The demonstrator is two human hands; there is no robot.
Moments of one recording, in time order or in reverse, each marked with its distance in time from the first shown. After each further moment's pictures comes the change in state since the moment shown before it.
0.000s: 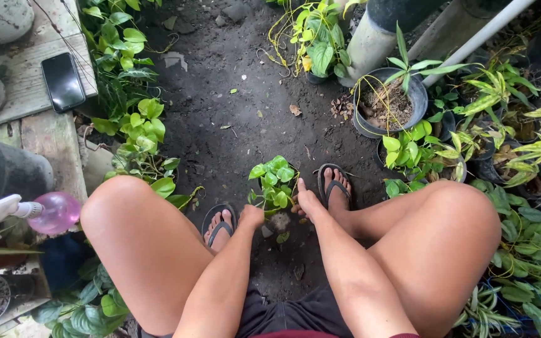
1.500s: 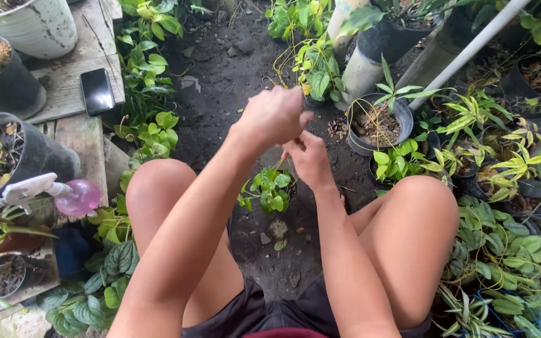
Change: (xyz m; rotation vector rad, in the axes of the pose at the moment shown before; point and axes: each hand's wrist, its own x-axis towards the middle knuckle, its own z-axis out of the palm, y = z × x) left_hand -0.400 0.297 -0.227 0.695 0.424 1.098; right_hand -0.201 -0.154 -0.074 0.155 0.133 -1.044
